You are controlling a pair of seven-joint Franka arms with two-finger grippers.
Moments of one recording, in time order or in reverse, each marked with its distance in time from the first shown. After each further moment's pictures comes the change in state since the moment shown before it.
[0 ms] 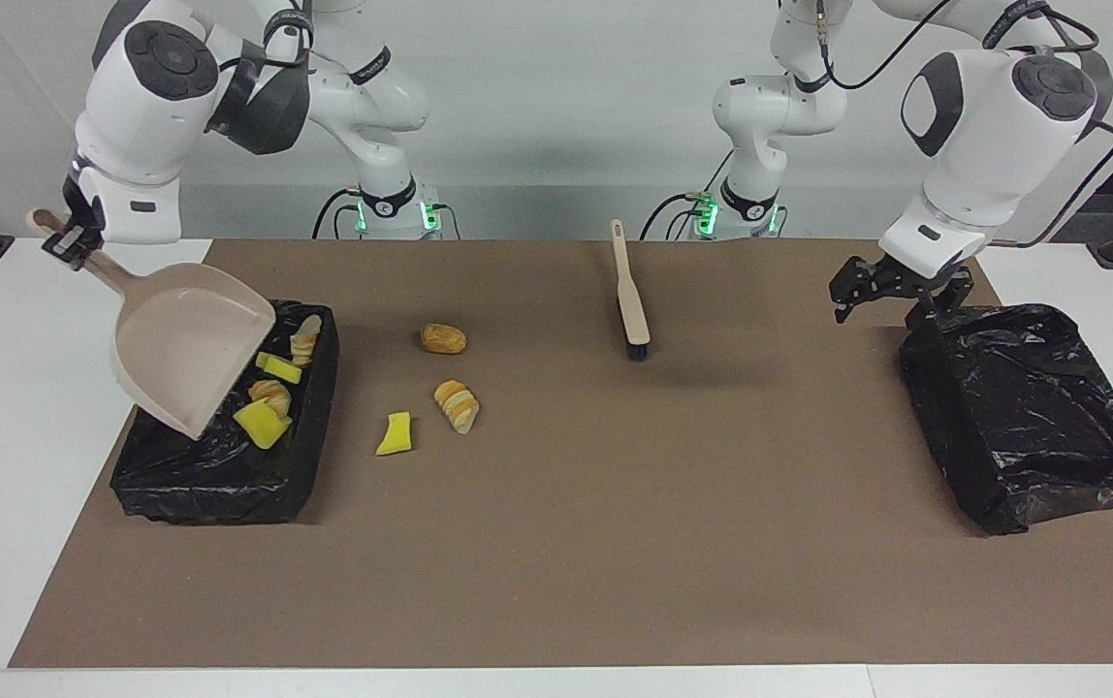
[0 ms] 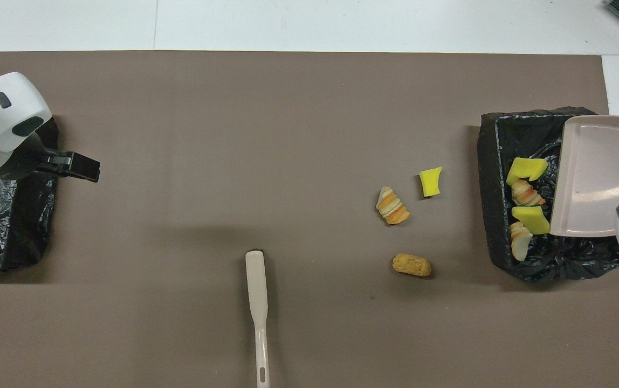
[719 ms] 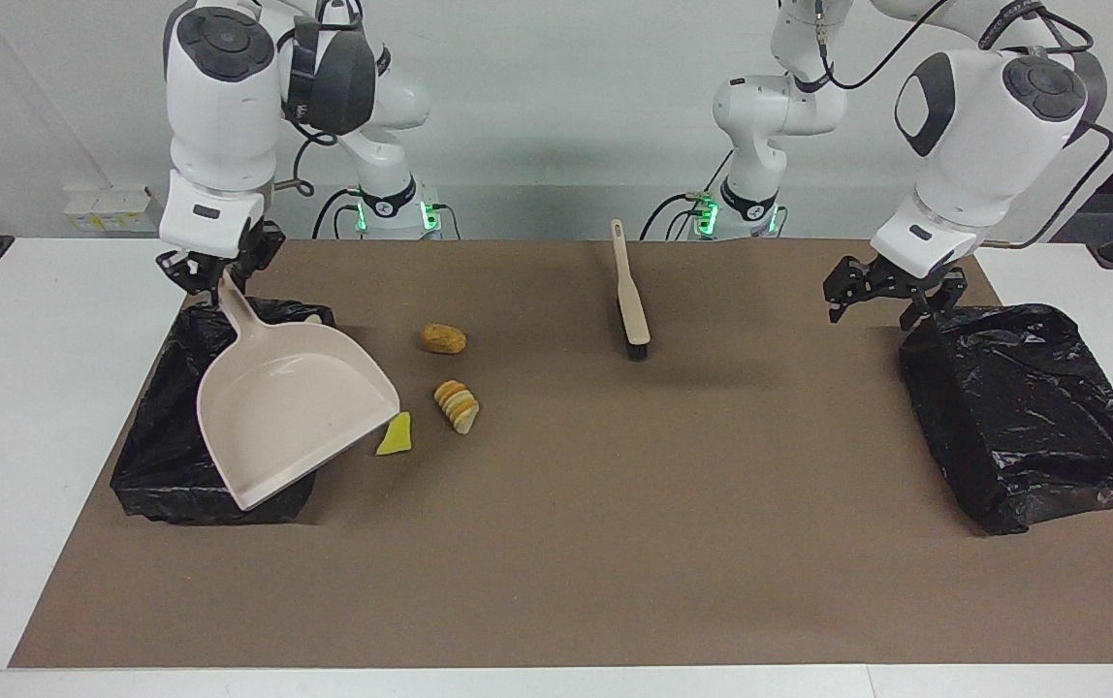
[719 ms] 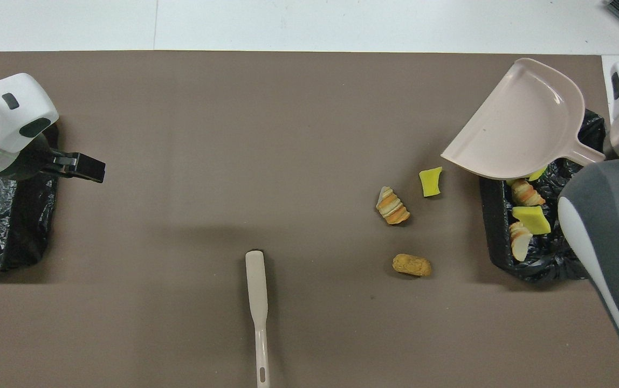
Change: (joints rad) left arm -0.005 0.000 -0.007 0.000 0.000 0.001 0.002; right arm 0.171 0.095 0.010 0.125 0.361 -0.033 0.788
